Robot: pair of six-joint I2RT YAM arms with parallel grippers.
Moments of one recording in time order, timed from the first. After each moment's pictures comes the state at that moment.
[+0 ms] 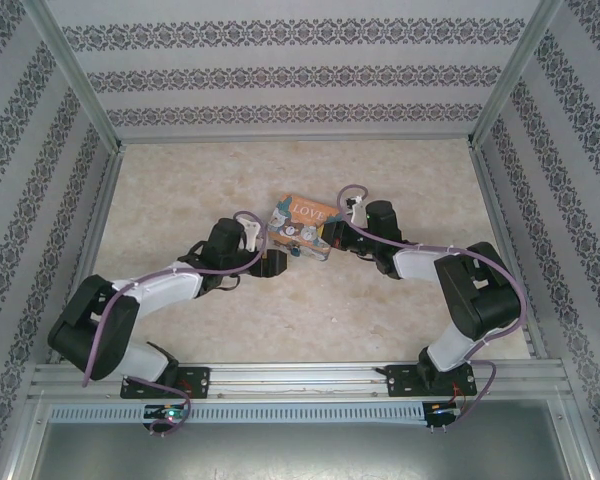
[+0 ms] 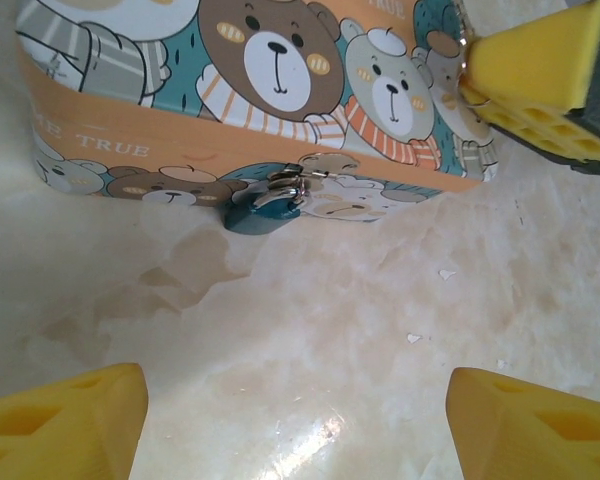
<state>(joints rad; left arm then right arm) -0.50 1.44 0.63 0.10 0.35 -0.45 0.37 1.65 0.66 0.48 -0.60 0.75</state>
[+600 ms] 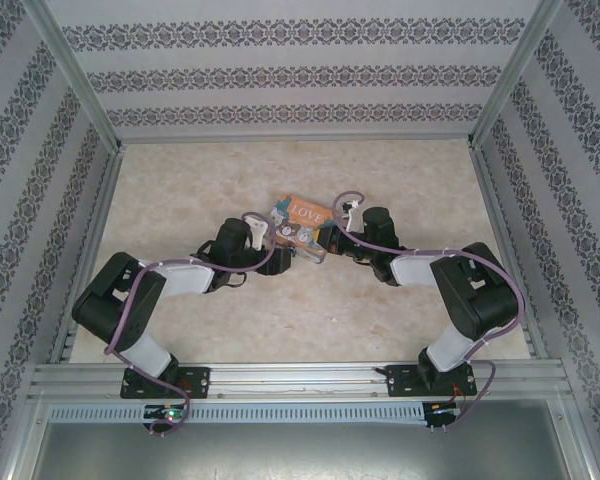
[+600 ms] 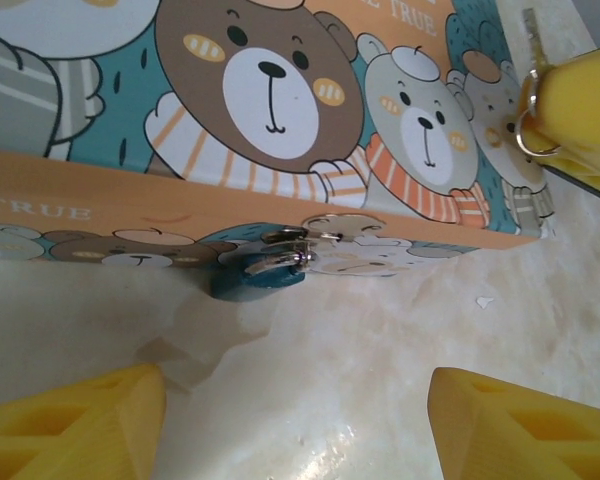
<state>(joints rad) -0.48 1.62 0.64 0.30 0.38 -0.40 0.41 1.65 0.61 0.59 -0.59 0.76</state>
